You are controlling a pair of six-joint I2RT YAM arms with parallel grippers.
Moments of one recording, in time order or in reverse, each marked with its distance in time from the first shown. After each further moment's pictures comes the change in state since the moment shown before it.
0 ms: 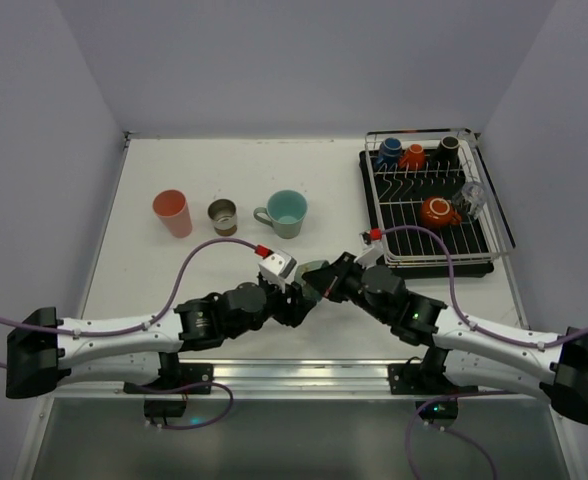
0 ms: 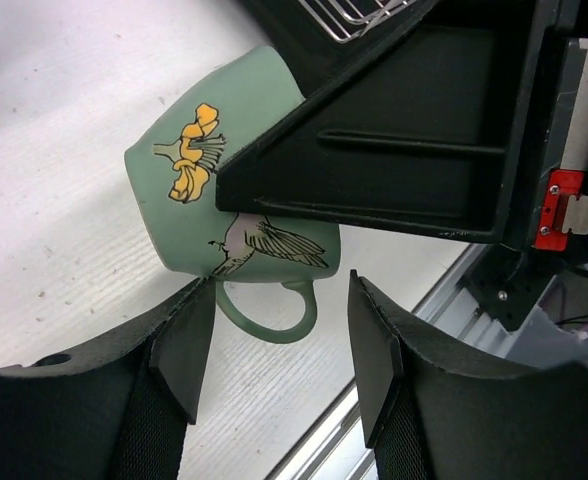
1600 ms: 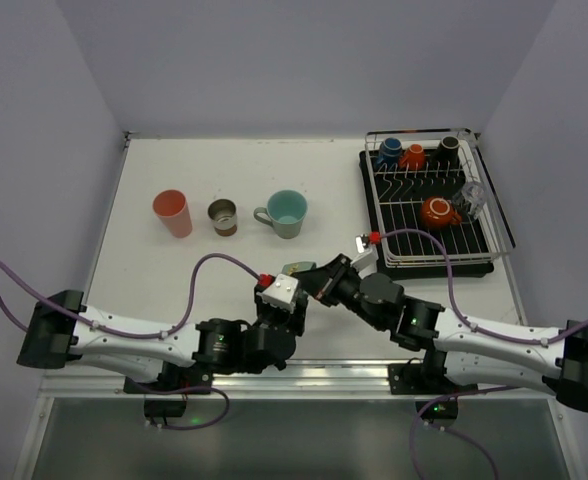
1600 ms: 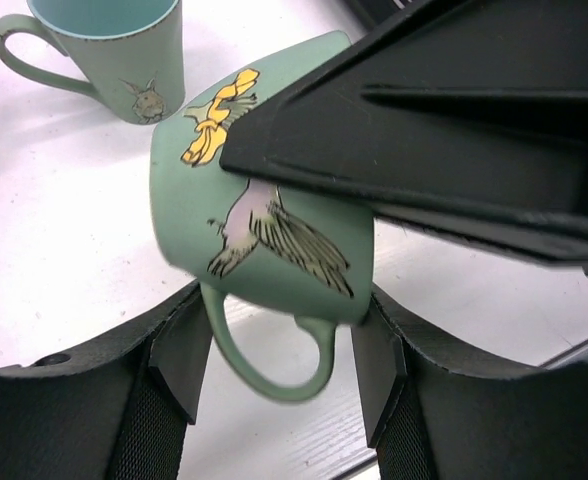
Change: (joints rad) left arm -0.313 0.143 0.127 -0.201 -0.718 -0.099; right arm 0.114 0.015 0.045 0.063 0.099 0.142
